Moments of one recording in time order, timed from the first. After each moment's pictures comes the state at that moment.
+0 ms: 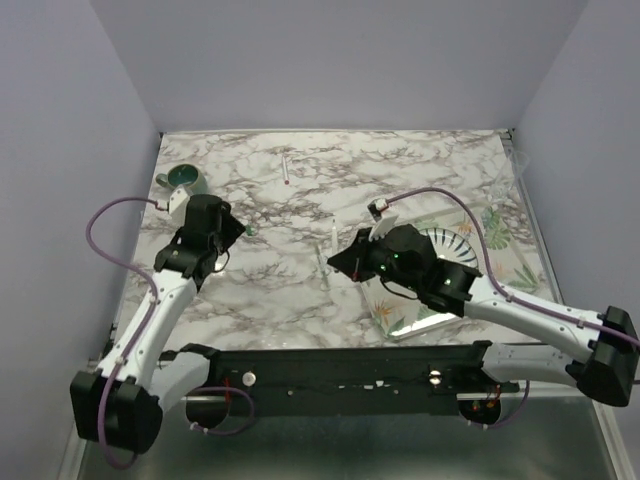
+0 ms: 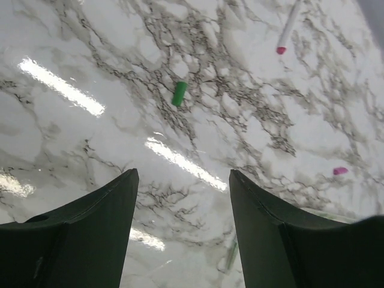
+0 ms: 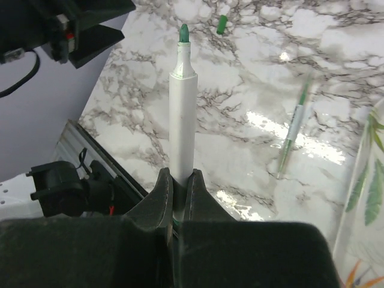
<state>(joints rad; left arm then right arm) -0.24 0.93 0.81 -0.52 -0.29 -0.91 0.98 1.16 0.84 -0.04 0.08 0.65</state>
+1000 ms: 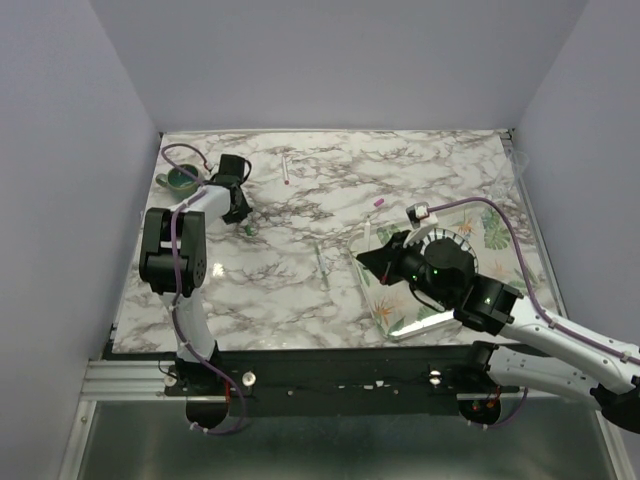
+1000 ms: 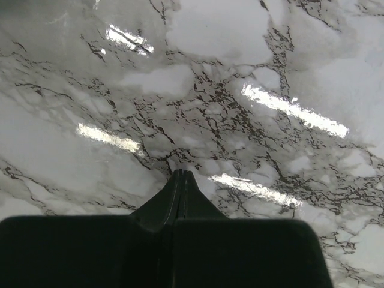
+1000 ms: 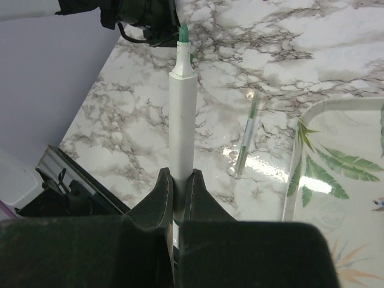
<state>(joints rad) -0.11 1.94 1.29 -0.39 -0.20 -0.50 0.98 0.86 0.75 -0.15 0.24 0.57</state>
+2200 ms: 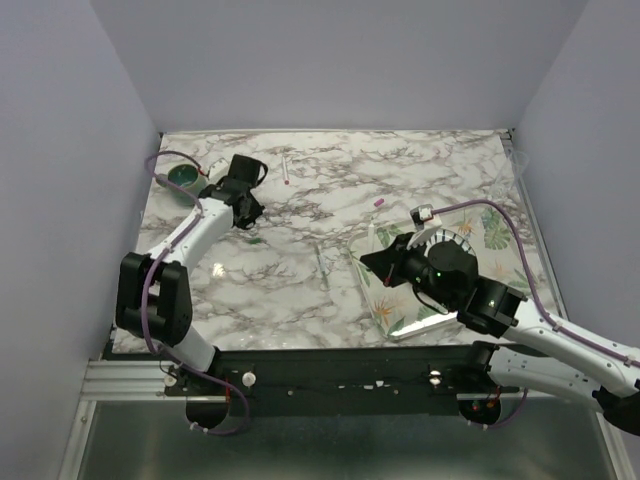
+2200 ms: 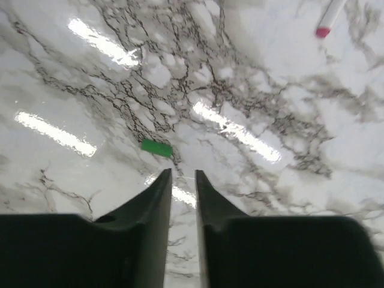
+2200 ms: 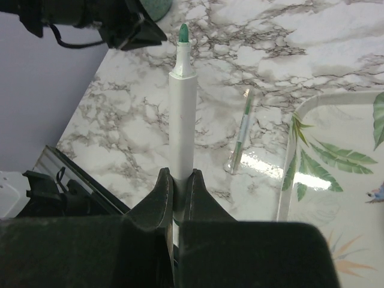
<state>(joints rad) -0.29 1.58 1.15 -0.55 -0.29 -0.82 0.98 0.82 0.73 -0.18 0.26 0.58</state>
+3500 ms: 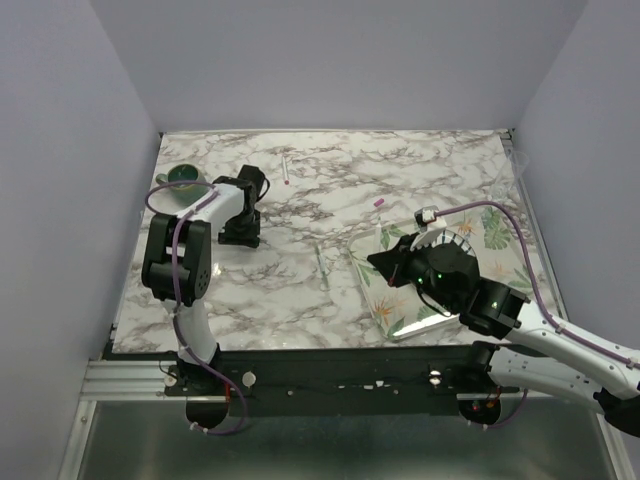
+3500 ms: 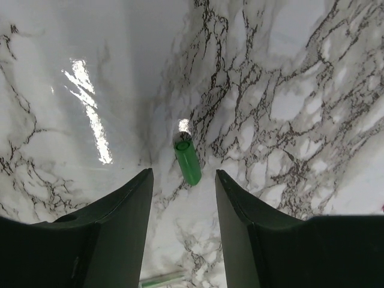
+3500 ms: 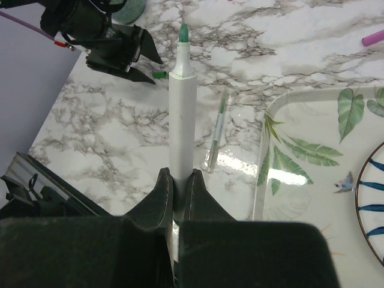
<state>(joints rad) -0.23 1.86 1.32 -0.91 -0.24 -1.85 0.98 0.81 0.73 -0.23 0.33 0.55</state>
